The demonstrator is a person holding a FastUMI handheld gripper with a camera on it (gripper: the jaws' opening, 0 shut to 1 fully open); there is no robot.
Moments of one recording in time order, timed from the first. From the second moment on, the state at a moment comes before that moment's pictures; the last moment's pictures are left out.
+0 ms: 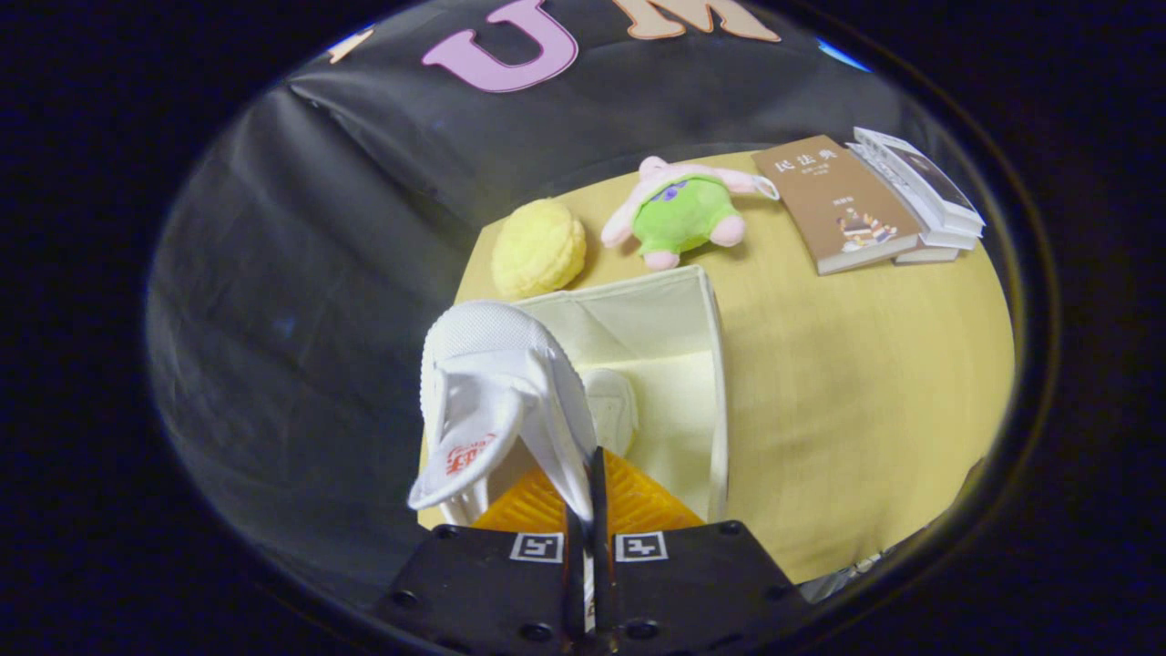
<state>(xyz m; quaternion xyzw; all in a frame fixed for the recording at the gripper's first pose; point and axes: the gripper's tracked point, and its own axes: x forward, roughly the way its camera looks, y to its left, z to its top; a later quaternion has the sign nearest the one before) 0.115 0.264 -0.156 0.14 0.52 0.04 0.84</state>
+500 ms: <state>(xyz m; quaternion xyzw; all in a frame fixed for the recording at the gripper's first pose) 0.117 0.242 -0.200 0.07 0.52 -0.04 0.85</state>
